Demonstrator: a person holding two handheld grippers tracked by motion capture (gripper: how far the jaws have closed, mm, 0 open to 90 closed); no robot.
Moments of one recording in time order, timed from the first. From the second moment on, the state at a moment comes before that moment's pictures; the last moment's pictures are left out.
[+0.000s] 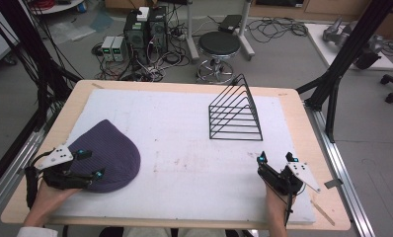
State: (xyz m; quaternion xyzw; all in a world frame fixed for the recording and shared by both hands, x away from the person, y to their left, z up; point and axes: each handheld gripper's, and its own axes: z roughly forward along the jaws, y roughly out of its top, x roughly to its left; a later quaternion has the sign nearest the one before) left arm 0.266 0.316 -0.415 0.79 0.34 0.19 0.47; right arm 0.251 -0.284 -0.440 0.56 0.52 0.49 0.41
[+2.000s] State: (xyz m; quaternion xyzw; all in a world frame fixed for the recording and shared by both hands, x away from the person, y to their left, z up) left arm 0.267 0.291 -0.439 0.89 0.25 0.11 0.37; right arm 0.254 -0.284 -0.441 0.57 0.53 0.48 0.40
